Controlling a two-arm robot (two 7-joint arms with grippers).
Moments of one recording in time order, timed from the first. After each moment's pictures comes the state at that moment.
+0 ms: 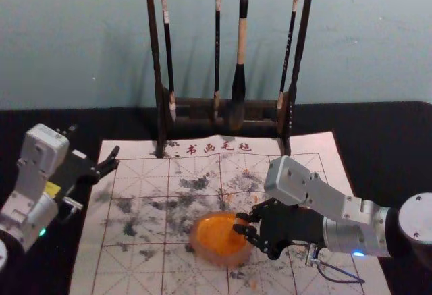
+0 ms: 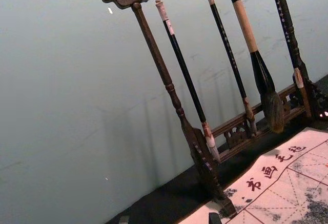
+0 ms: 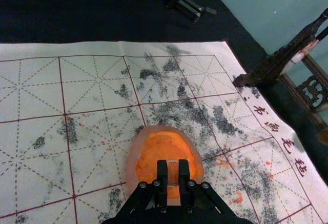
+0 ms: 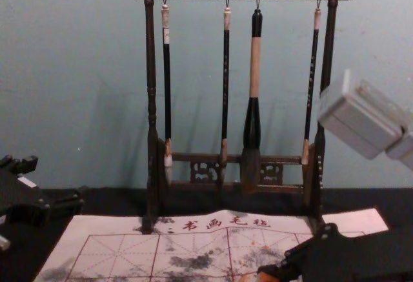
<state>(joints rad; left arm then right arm) -0.20 0.60 0.45 -1.41 -0.25 -0.12 0.03 0.33 0.59 -0.63 -1.65 0.09 0.27 0.66</state>
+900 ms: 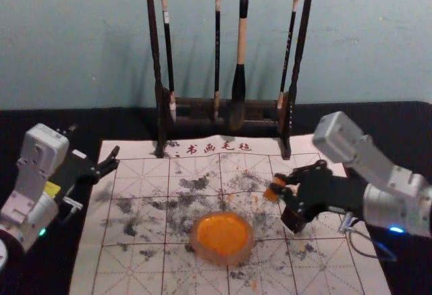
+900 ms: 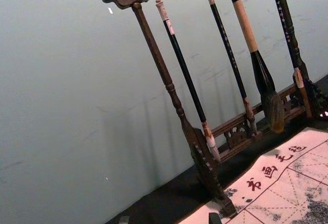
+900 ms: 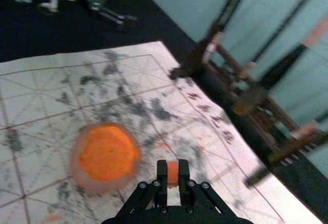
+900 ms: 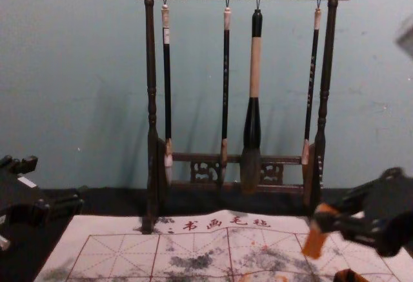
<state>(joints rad) -0.20 0.60 0.45 -1.41 -0.25 -0.12 0.03 0.26 0.65 -0.48 -1.75 0.18 0.35 0.55</state>
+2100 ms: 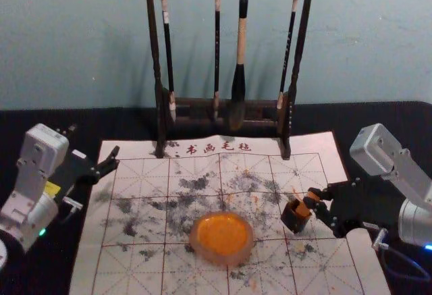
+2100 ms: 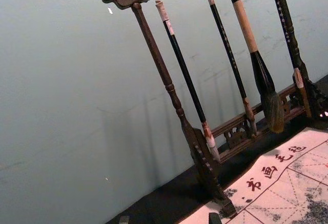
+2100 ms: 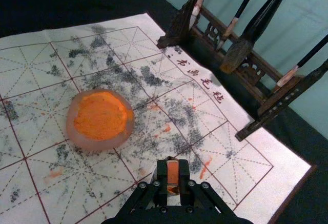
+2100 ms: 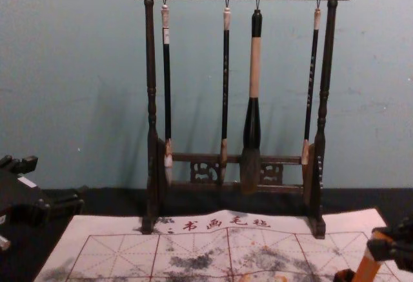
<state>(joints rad) -0.20 0.60 0.45 -1.41 -0.25 -0.12 0.03 0.14 0.73 -0.38 -1.79 0.24 0.37 0.52</state>
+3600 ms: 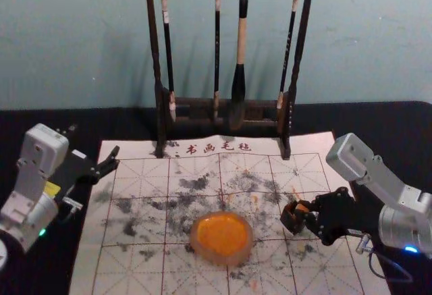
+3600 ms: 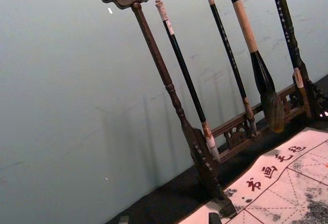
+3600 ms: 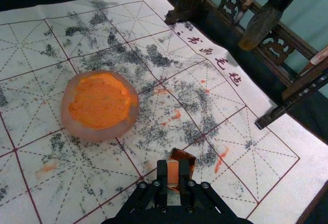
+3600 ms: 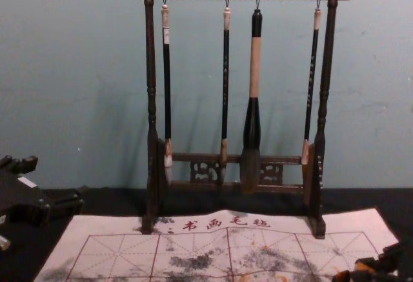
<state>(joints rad) -0.20 0.60 0.45 -1.41 -0.25 -0.12 0.03 0.22 0.68 -0.47 -1.68 0.21 0.41 0.55</state>
